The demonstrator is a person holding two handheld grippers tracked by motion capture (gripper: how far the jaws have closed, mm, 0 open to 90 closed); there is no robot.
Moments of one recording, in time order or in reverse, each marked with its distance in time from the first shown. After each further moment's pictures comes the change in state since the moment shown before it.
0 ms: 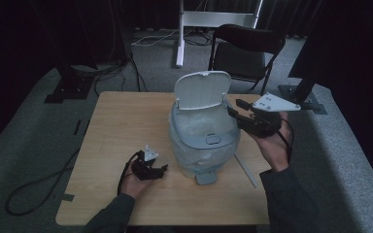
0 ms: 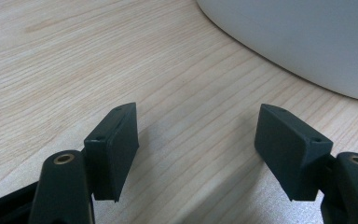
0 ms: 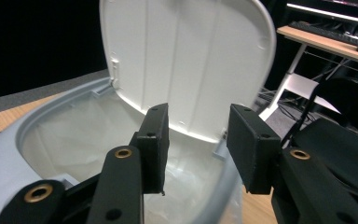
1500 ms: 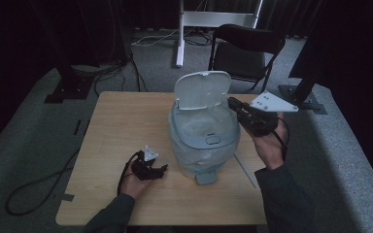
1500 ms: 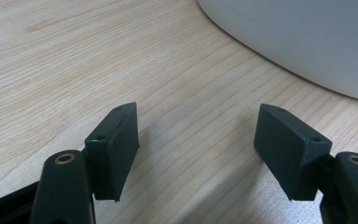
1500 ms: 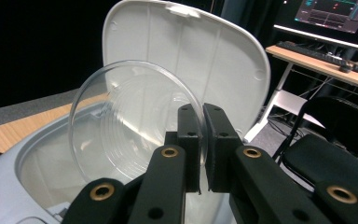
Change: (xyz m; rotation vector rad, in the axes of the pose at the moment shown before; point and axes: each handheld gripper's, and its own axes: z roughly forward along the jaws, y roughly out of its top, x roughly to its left) left arm 0.000 0.000 0.000 -0.001 0.002 -0.003; right arm 0.012 0.011 0.002 -0.072 -0.033 -0.020
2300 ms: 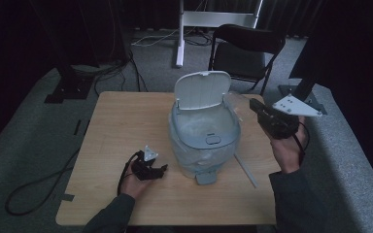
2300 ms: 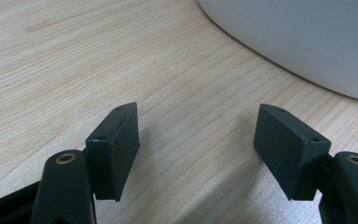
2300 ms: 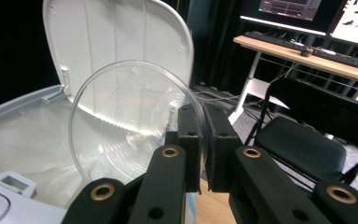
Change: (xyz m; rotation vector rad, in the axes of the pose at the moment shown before) left arm 0.000 0.000 0.000 -0.001 0.001 -0.002; right arm -0.032 -0.021 -0.029 0.009 -0.111 0.057
